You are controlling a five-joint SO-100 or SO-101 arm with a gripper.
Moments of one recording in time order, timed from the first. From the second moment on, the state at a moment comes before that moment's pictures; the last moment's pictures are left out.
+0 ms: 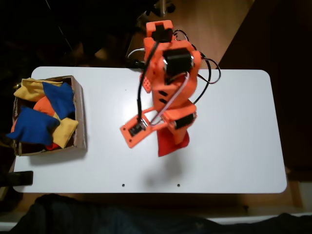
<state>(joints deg) -8.6 106.9 67.7 101.9 -20.9</state>
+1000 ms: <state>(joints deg) 46.1 119.3 67.2 92.0 -30.3</state>
